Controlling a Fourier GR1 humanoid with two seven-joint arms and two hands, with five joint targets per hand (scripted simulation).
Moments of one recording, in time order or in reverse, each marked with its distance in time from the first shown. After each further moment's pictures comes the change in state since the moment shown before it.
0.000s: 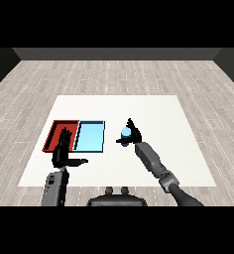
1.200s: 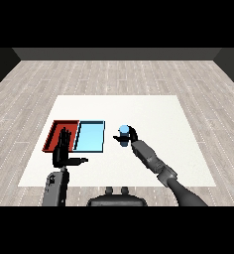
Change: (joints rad) left arm -0.005 -0.013 0.008 0.003 -0.001 0.017 -0.005; right arm -0.130 -0.002 0.350 0.165 -0.144 -0.330 0.097
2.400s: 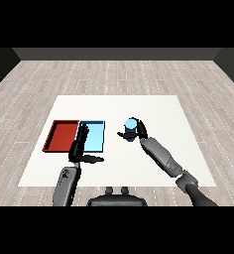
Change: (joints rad) left arm -0.093 -0.034 -0.207 0.010 -0.094 0.082 0.114; right arm 0.161 -0.251 0.033 -0.608 0.161 -0.076 0.115
